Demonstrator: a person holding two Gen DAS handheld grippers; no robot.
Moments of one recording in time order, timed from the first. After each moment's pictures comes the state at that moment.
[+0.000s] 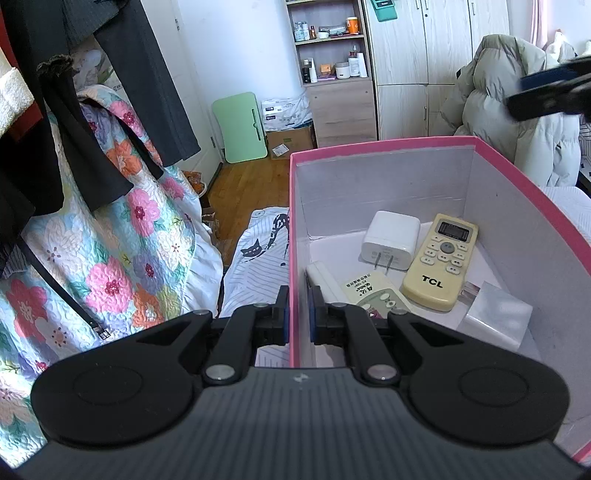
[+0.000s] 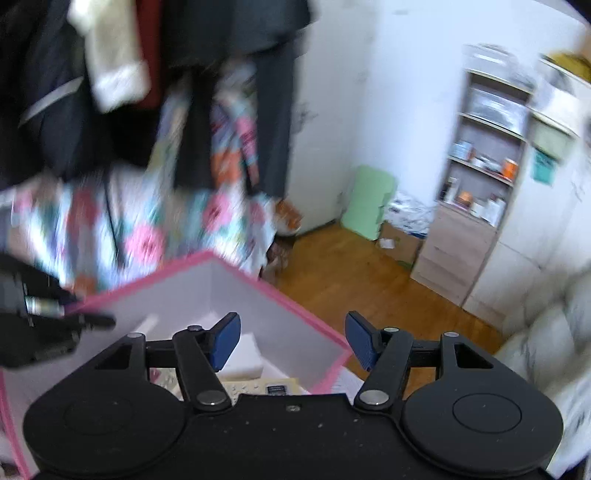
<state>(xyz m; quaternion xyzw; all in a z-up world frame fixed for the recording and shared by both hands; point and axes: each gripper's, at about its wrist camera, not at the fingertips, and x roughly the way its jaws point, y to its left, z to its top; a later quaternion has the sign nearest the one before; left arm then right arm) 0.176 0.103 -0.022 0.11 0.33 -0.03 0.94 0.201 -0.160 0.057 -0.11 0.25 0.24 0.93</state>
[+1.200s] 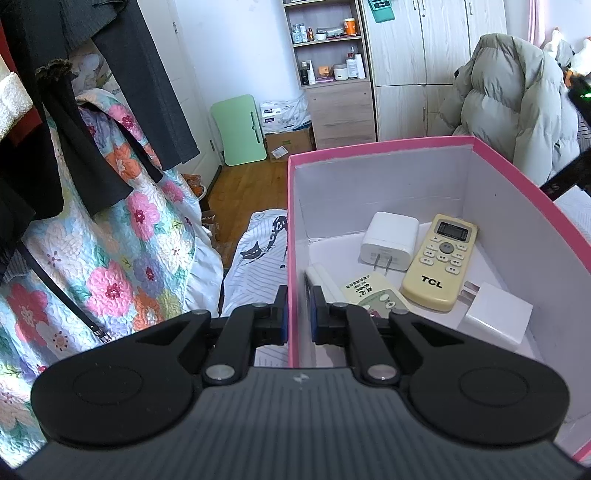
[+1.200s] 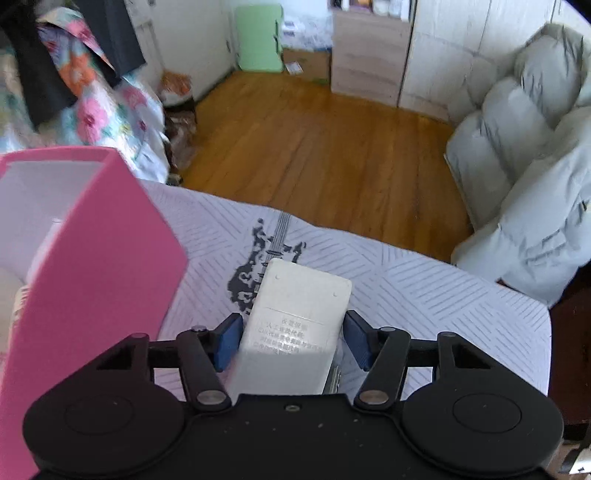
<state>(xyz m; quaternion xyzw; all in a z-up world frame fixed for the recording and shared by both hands) 0.175 0.102 -0.023 0.11 0.33 -0.03 0.94 0.277 -0.219 -0.059 -0.02 0.50 0.09 0.86</state>
